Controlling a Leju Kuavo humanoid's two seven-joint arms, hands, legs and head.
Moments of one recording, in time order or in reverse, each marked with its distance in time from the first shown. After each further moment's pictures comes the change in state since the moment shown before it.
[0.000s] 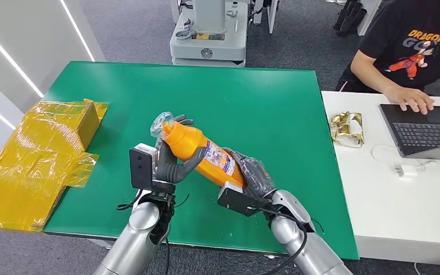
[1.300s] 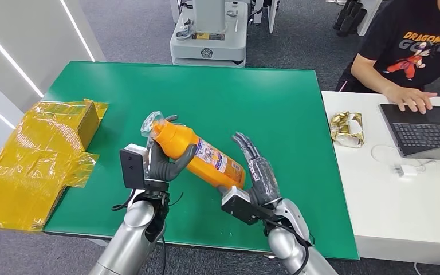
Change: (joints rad) left arm -0.001 0.020 0.041 0.002 0.025 0.042 -0.052; right arm 0.119 0.010 -0.013 -0.191 -0.055 -0.258 -0.014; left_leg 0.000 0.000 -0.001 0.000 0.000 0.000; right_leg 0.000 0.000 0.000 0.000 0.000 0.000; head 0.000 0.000
